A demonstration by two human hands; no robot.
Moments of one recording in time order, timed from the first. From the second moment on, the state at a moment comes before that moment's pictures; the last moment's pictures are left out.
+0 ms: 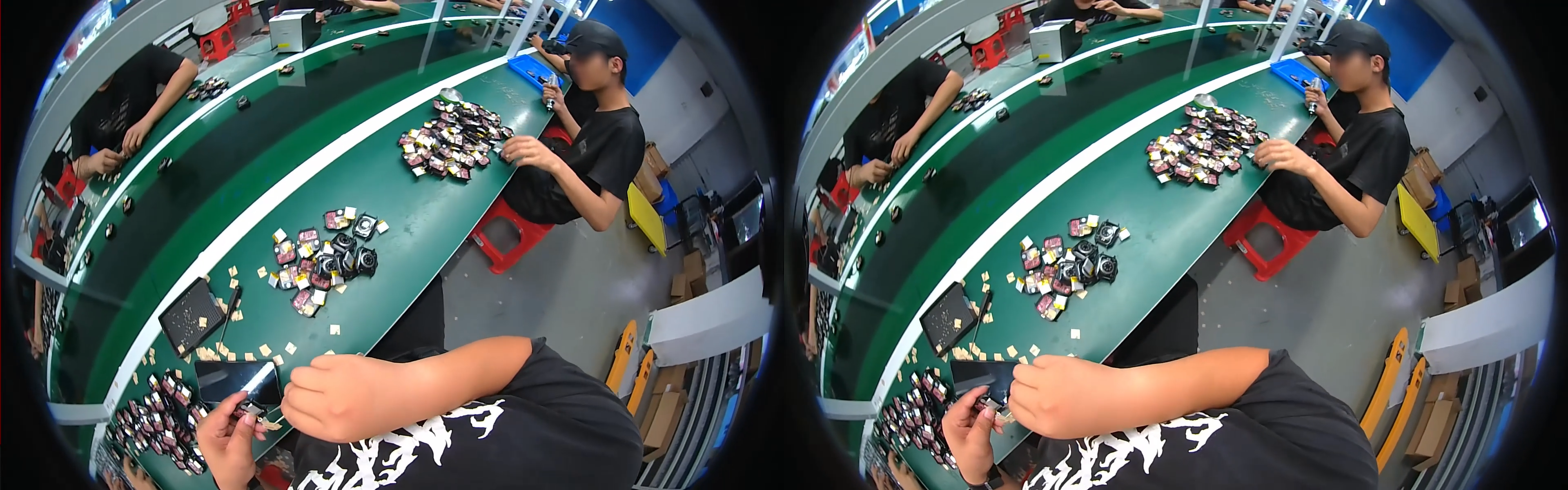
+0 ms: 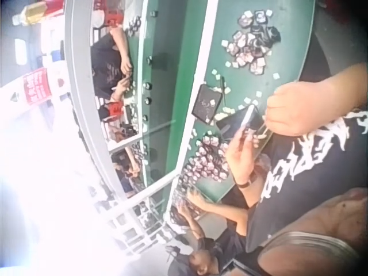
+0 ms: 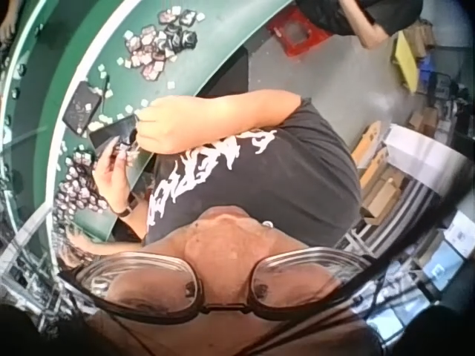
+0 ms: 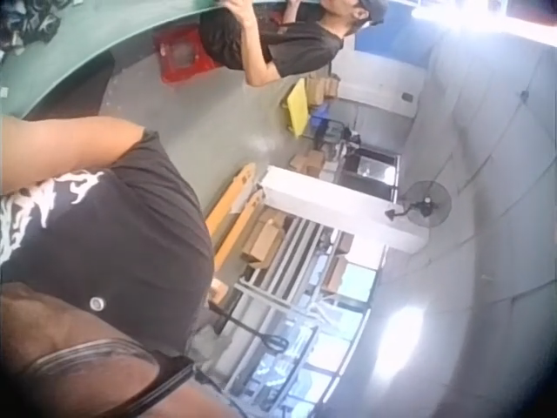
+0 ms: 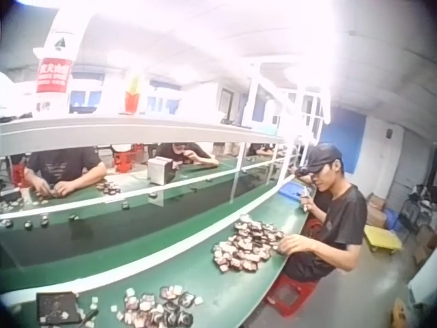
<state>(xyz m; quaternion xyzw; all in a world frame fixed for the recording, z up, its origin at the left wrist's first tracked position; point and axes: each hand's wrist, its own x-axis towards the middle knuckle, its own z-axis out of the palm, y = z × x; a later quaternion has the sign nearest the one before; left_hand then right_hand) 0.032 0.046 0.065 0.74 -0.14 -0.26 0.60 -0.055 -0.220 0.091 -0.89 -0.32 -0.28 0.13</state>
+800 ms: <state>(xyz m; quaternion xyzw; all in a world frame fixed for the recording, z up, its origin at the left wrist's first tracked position) 0.021 0.034 0.111 0.69 -0.25 -0.24 0.64 -0.044 -0.215 0.107 -0.87 -0.34 -0.32 0.15</state>
